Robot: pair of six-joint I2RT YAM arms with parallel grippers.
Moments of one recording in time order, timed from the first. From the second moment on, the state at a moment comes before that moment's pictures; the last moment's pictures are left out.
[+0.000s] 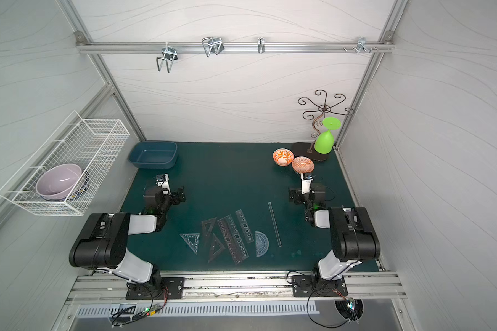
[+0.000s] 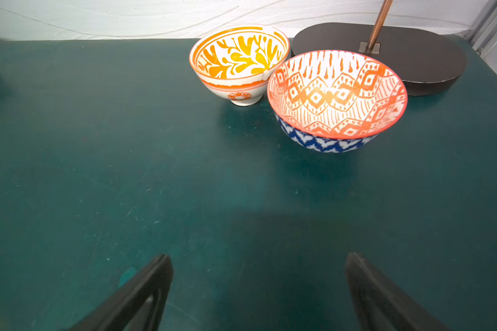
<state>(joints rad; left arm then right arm) 0.05 1.56 0.43 0.68 -0.03 -0.09 0.06 1.59 0.47 0.65 -0.20 -0.03</state>
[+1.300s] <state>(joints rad) 0.04 2.21 2.00 -0.72 -0.18 -0.22 0.61 1.33 0.91 -0.21 -0.26 0.37</state>
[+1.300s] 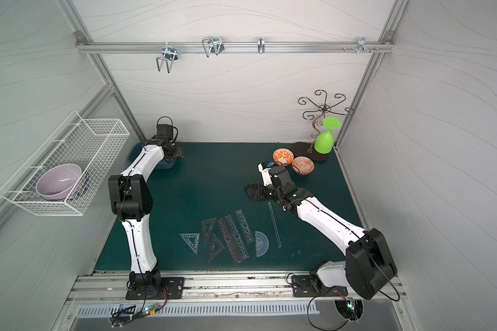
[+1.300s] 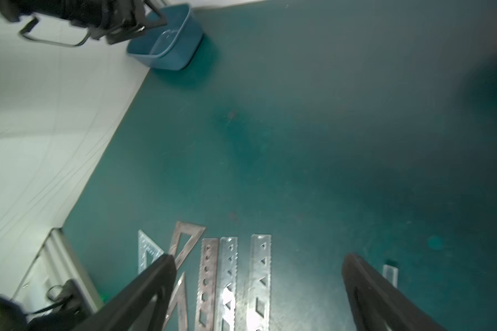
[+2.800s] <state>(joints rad) 0.01 2.52 2.36 -0.90 0.03 -0.28 0.59 1.39 0.90 -0.18 -0.30 0.40</state>
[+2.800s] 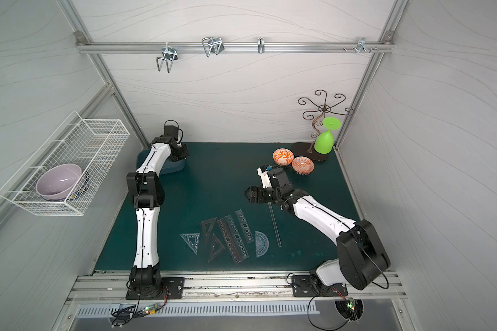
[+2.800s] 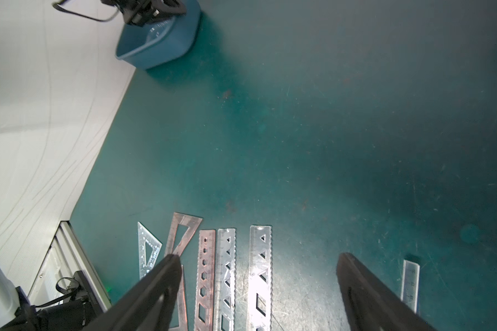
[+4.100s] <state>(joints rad) -0.54 2.18 1.91 -0.73 0.10 -0.69 0.49 1.27 0.84 -0.20 -0.29 0.44</state>
